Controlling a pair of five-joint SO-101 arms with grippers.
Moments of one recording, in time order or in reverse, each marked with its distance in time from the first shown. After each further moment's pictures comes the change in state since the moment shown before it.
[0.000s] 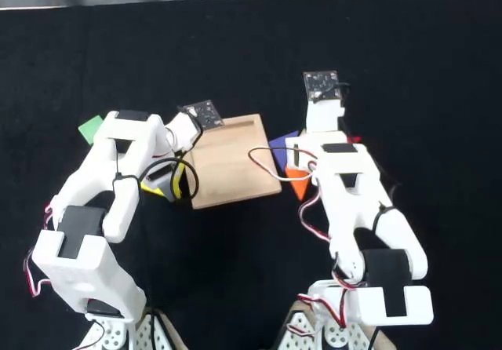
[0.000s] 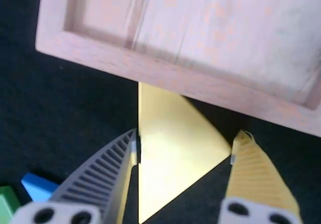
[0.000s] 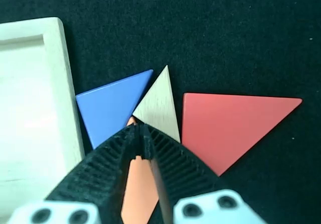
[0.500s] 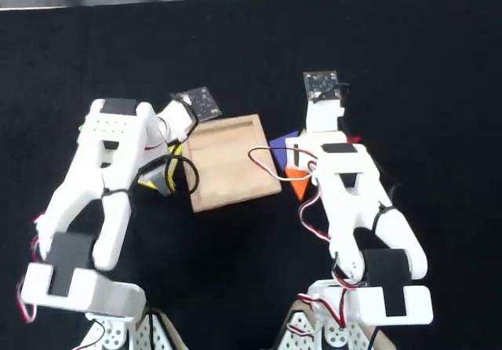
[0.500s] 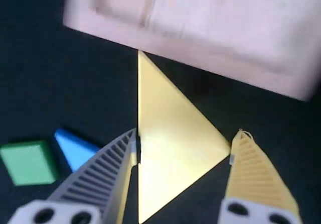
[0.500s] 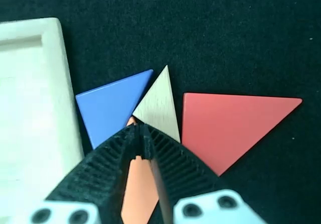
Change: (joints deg) left arm -0.2 -13.6 -3.5 13.4 0.3; right arm 0.0 0.0 0.0 0.0 0.0
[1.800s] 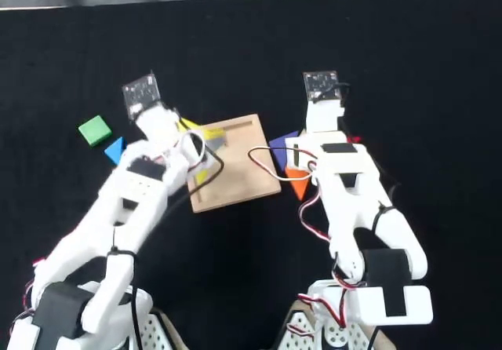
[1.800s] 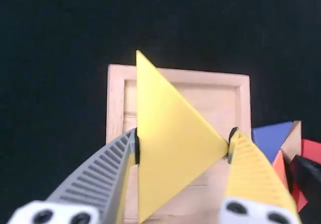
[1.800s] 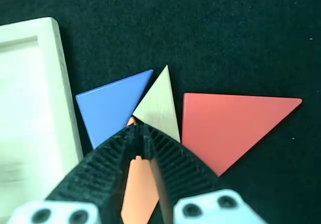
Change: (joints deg) left arm 12.1 -17.8 33.2 -45.5 92.0; right arm 0.0 0.0 0.0 0.0 0.0
